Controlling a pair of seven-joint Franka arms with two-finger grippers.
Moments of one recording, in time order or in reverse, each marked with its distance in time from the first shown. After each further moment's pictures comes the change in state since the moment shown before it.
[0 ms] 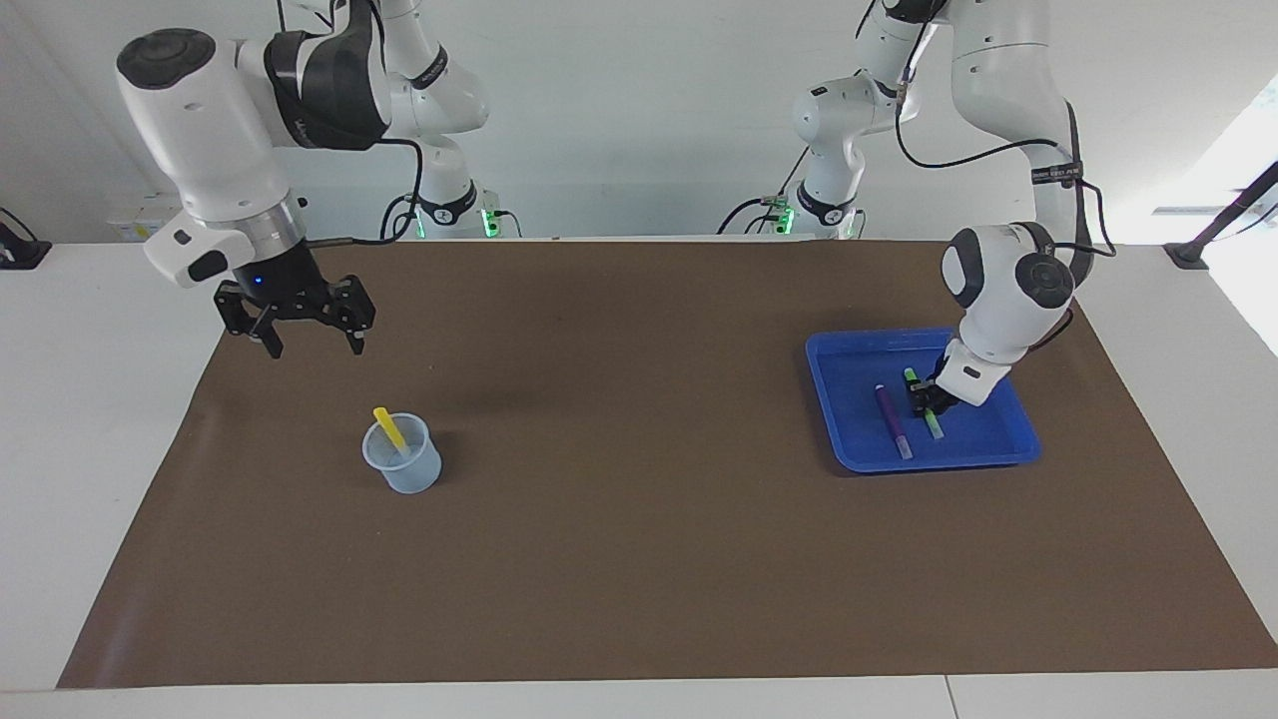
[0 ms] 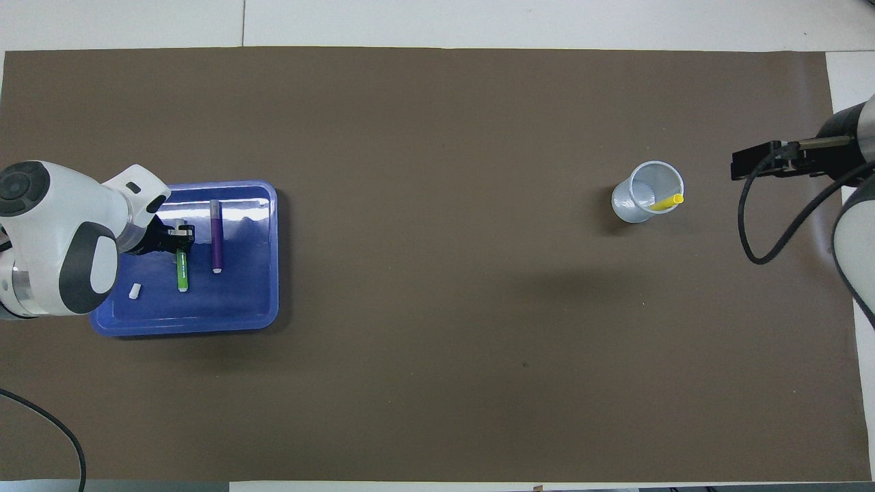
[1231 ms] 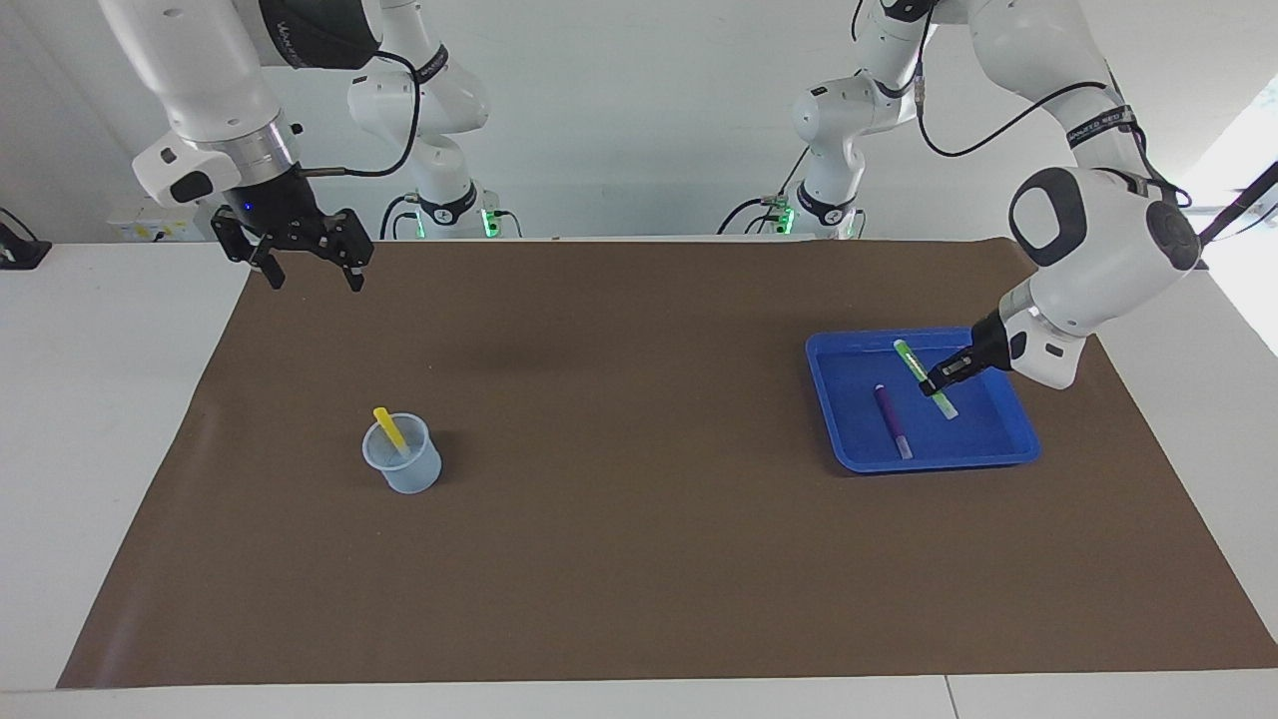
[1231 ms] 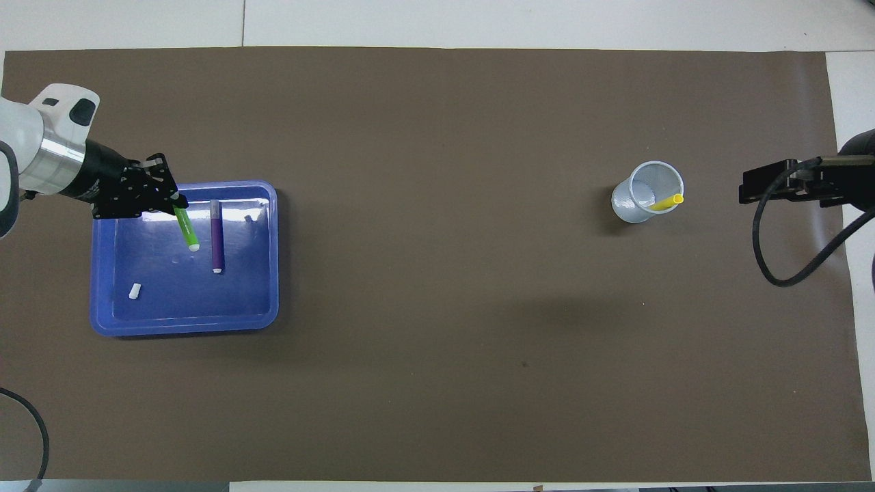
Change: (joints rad) left arm -0.023 -0.002 -0.015 0.435 -0.379 -0.498 -0.347; right arm 0.000 -0.036 0.005 0.000 0.043 -0.088 0.070
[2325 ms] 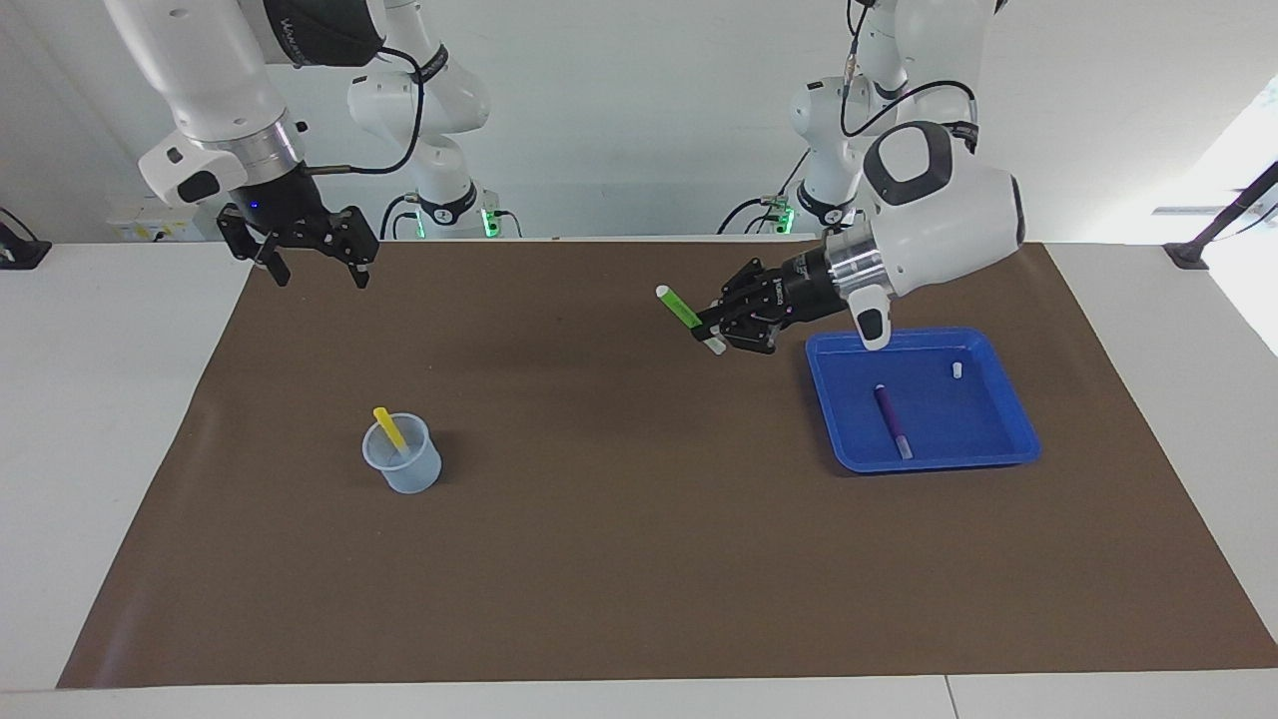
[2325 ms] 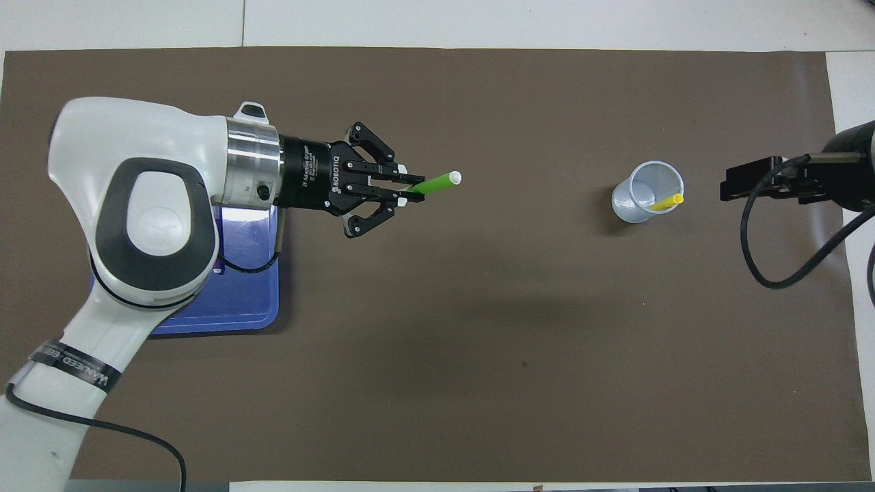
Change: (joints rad) left arm -0.263 -0.056 -0.166 -0.116 -0.809 0.339 -0.946; right arm 0.011 0.002 0.023 0.007 0.068 0.030 0.013
